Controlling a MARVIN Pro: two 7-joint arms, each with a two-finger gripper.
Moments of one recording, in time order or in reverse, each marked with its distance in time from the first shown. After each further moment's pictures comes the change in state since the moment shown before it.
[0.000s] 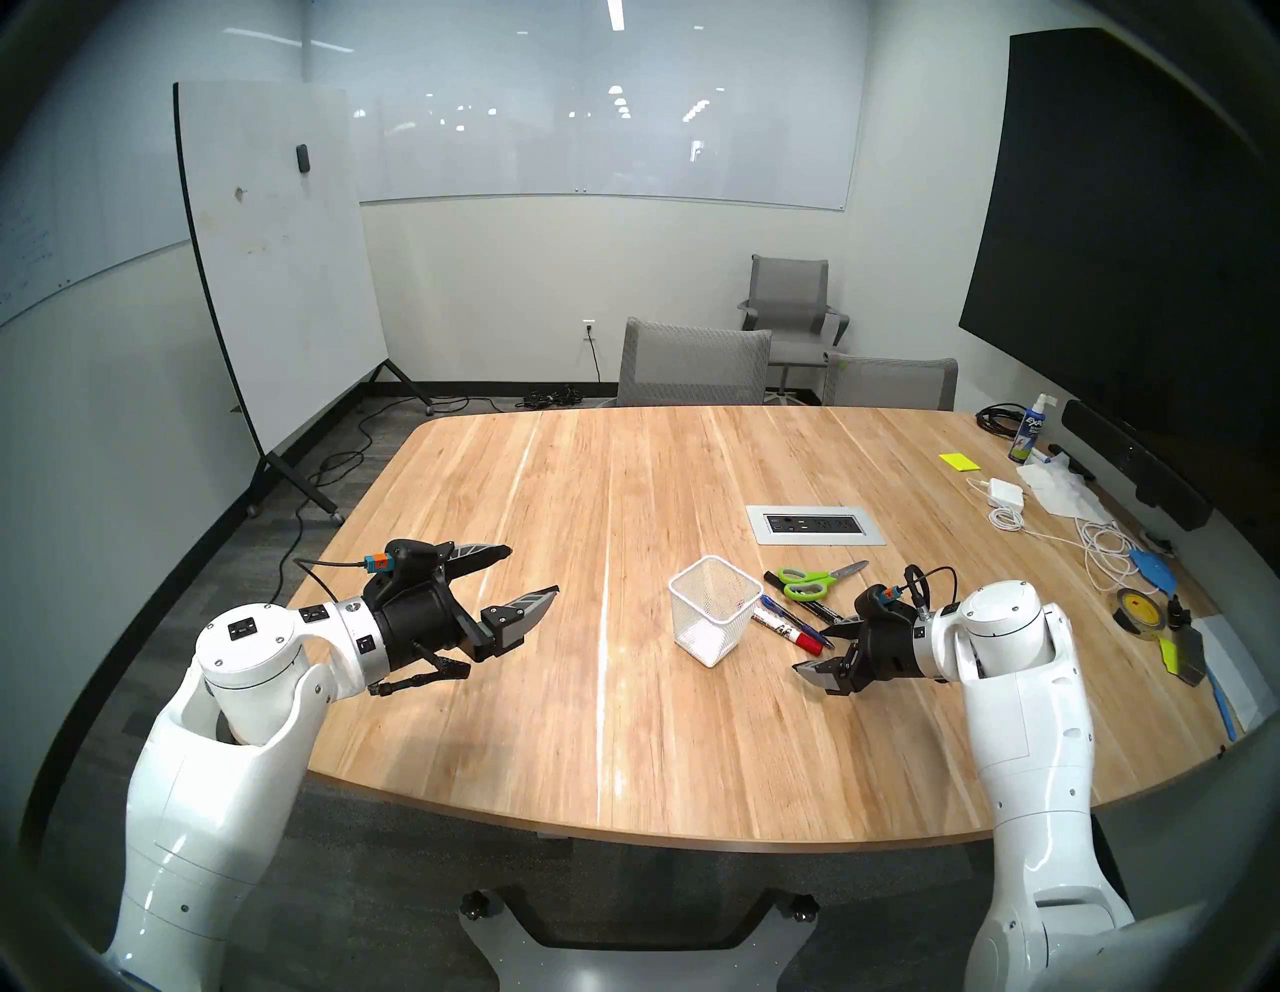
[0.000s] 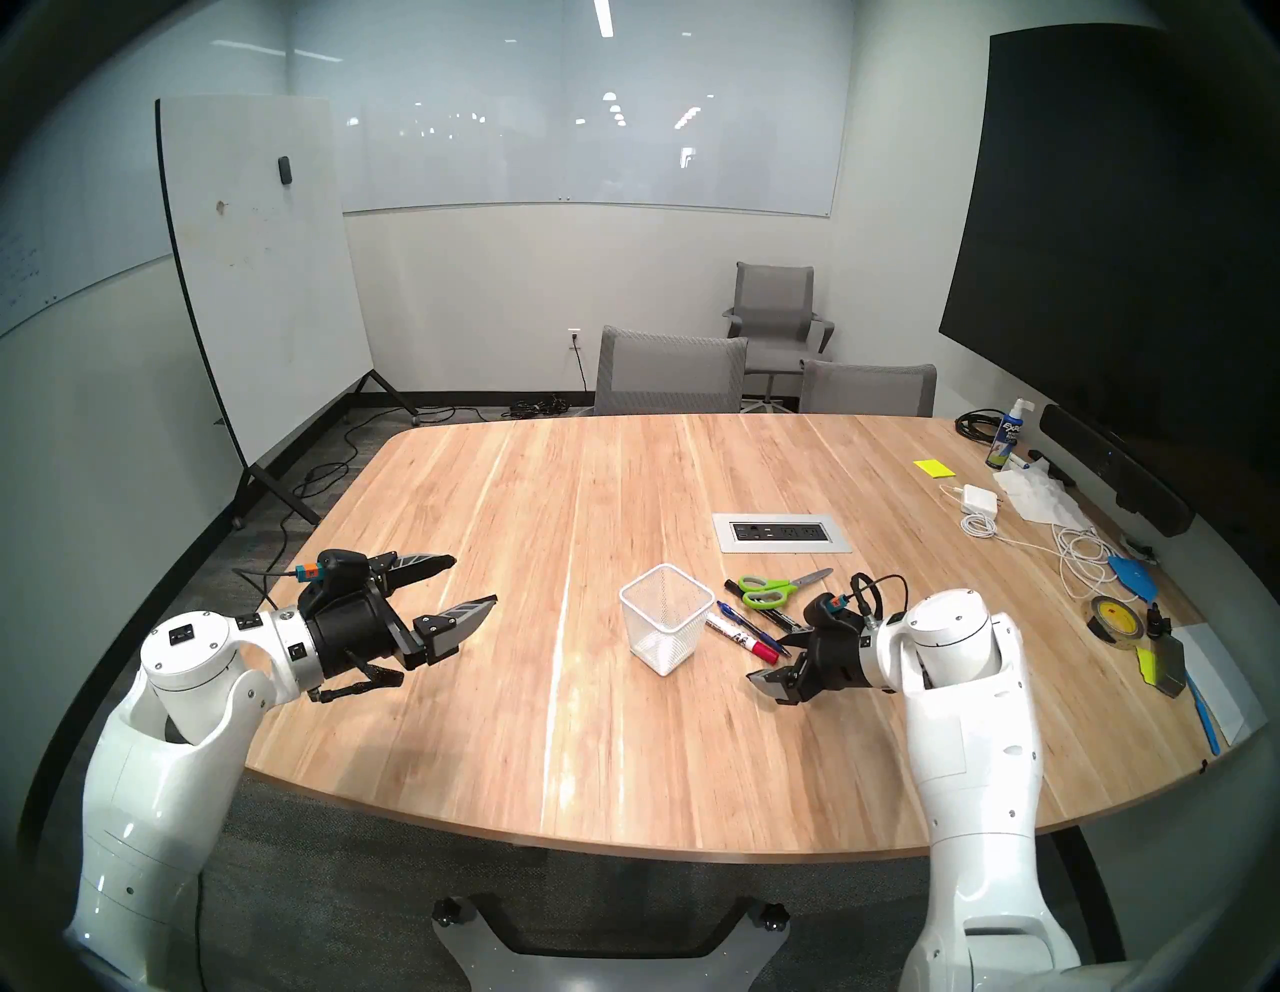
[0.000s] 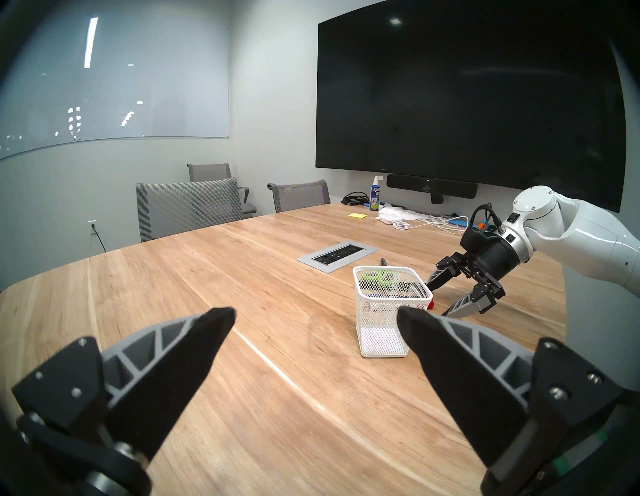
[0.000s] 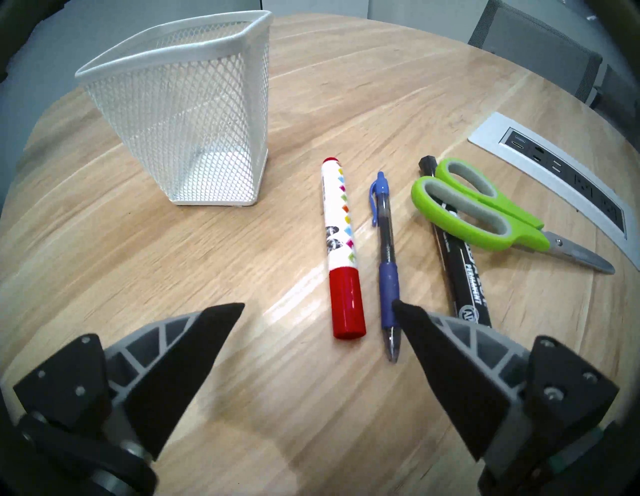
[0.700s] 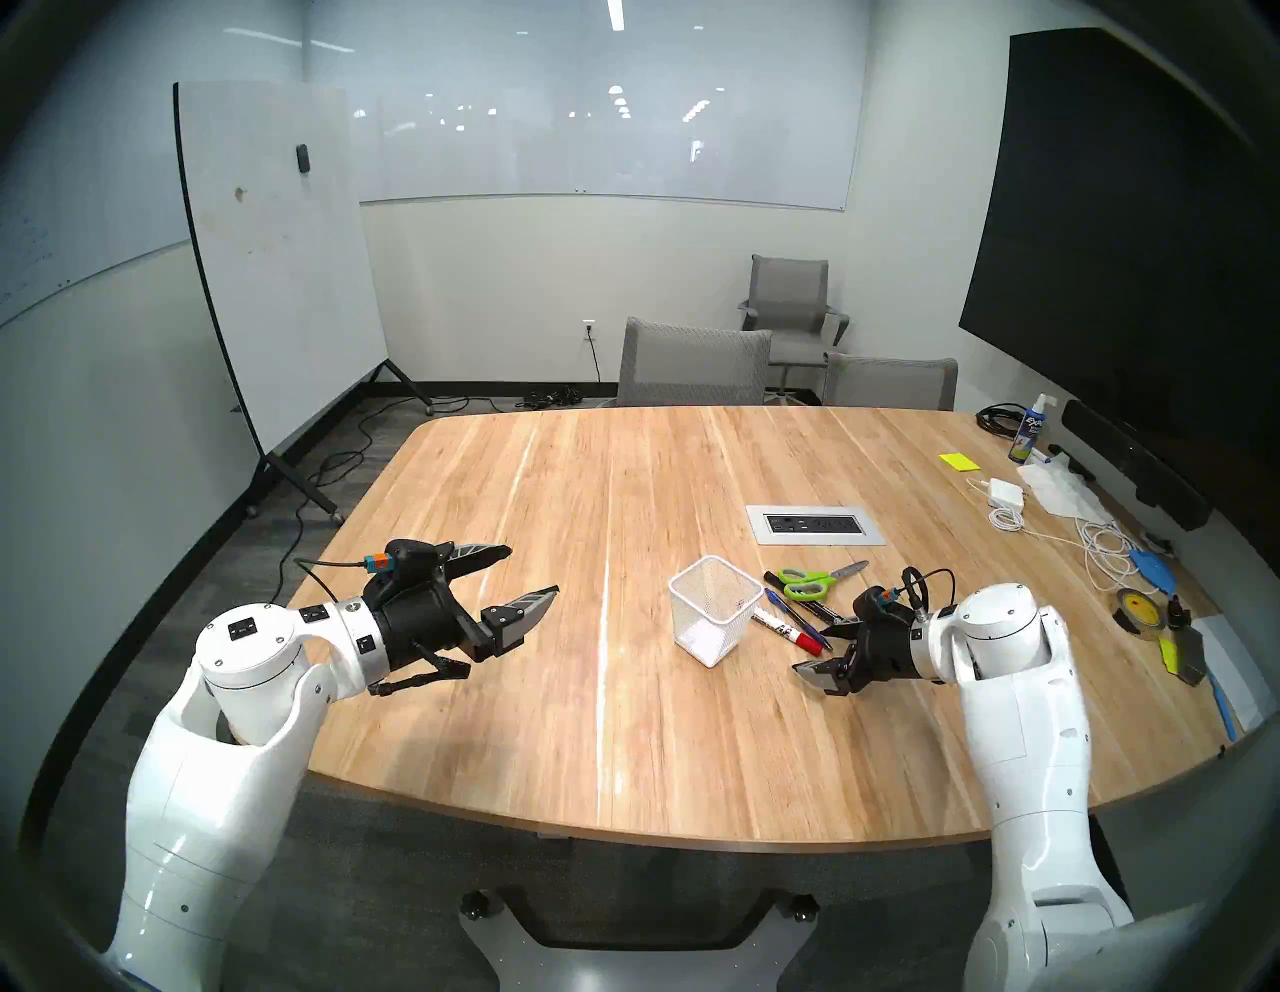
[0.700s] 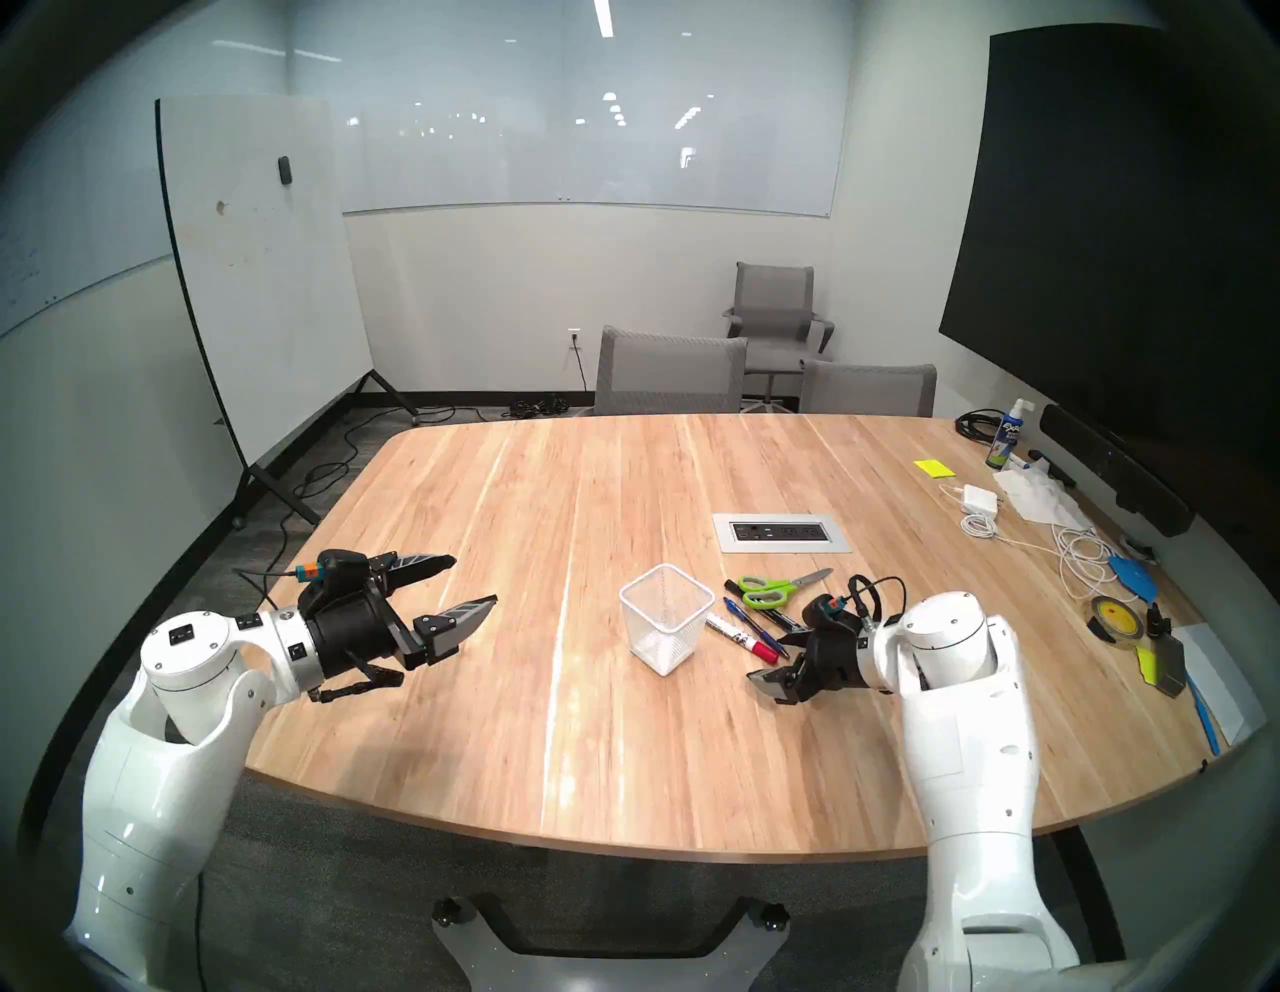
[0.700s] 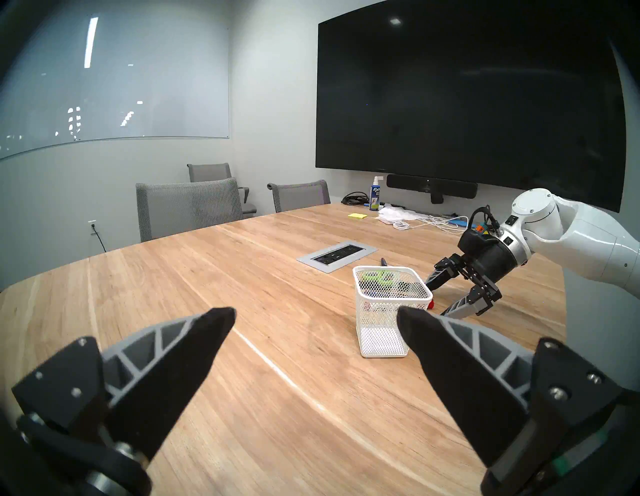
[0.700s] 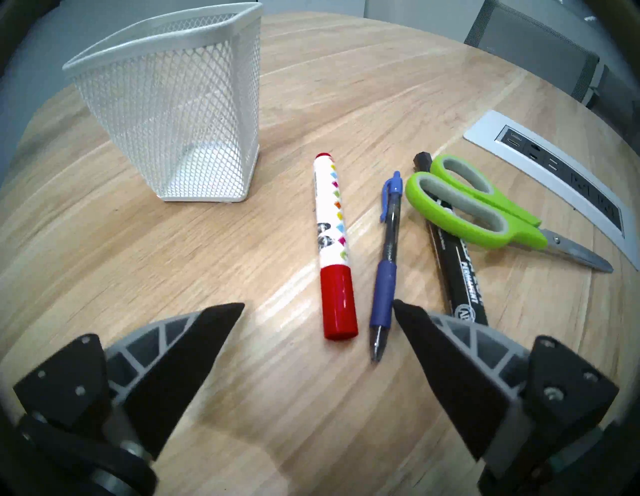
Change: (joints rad) left arm 0.000 0.000 0.000 0.000 0.000 0.000 0.000; right arm 0.002 -0.003 -0.005 0.017 -0.001 -0.013 -0.028
